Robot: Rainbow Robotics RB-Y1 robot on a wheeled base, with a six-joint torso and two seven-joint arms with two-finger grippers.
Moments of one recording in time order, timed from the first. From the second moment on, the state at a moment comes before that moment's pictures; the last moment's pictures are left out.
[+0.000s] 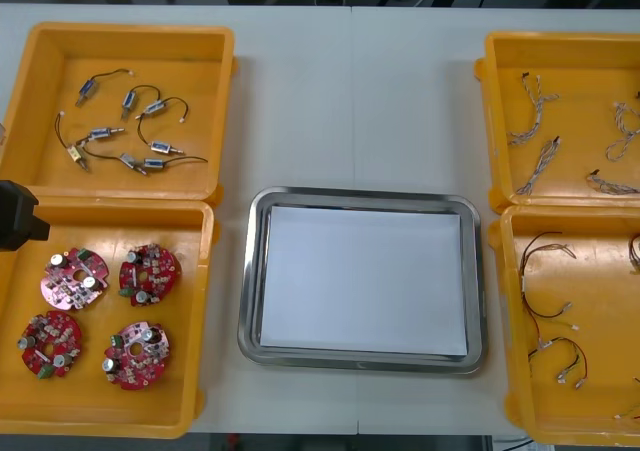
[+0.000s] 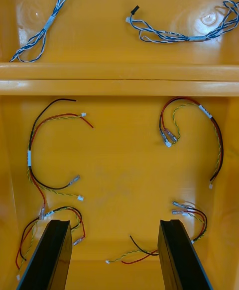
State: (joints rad) right arm -0.07 -0.74 -0.55 -2.21 -0.89 1.92 1.45; left arm -0.18 0.92 0.26 -2.29 0.98 1.91 -1.02
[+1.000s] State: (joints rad) right arm -0.07 -0.74 -0.55 -2.21 -0.89 1.92 1.45; left arm -0.18 0.92 0.26 -2.29 0.98 1.91 -1.02
